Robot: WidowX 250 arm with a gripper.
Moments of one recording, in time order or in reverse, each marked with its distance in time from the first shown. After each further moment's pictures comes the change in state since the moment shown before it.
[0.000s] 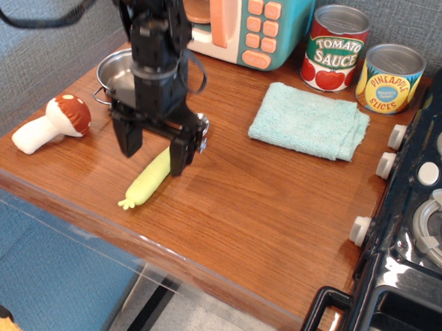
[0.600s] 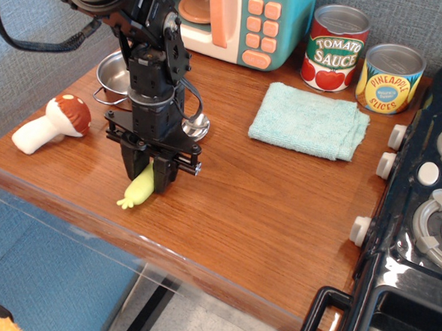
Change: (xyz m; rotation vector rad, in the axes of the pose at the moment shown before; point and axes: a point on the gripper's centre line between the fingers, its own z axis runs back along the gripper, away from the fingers) arm -0.010 -0.001 -0.020 0.005 0.025 -0.006
